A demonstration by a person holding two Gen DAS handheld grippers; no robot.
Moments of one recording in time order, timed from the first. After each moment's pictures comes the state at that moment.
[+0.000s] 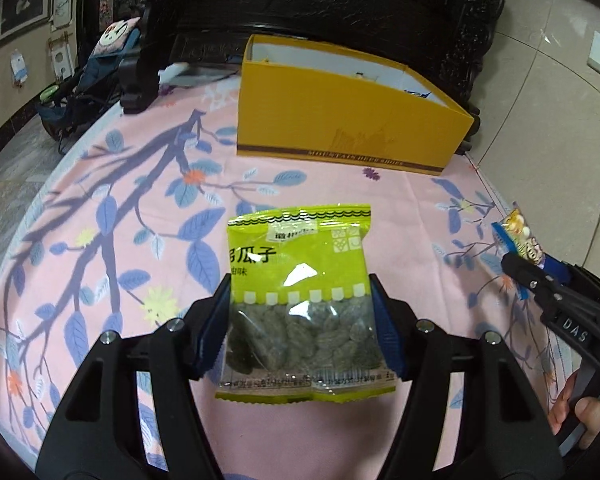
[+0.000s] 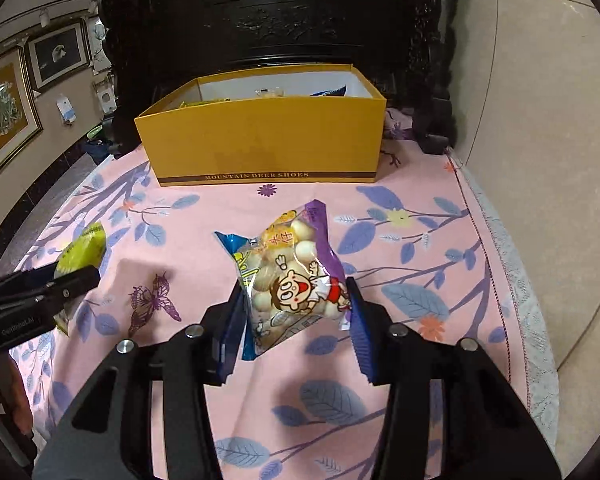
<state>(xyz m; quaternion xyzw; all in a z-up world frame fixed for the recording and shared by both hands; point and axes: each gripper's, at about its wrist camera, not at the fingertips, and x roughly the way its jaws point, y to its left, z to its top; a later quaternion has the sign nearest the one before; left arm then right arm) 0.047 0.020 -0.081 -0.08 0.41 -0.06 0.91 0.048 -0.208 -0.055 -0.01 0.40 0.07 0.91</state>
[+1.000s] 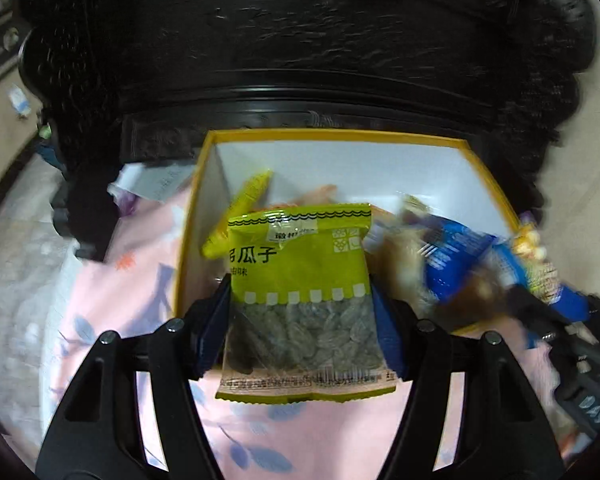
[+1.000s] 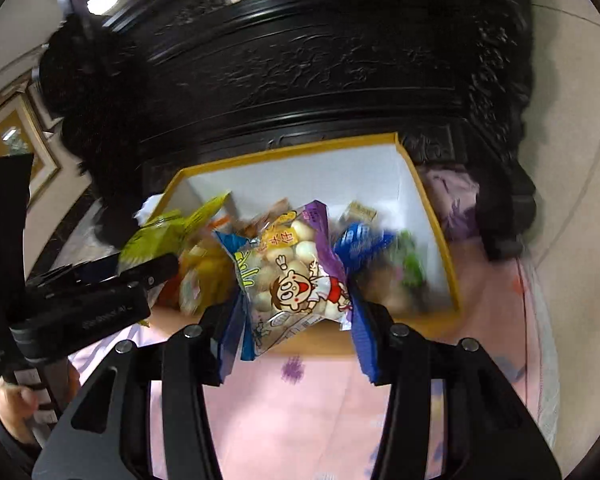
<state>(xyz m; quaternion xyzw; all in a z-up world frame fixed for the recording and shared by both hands) 0.310 -0.008 -0.007 -0.02 0.43 0.00 0.90 0.281 -0.191 0.014 0.06 0.41 0.11 0.90</state>
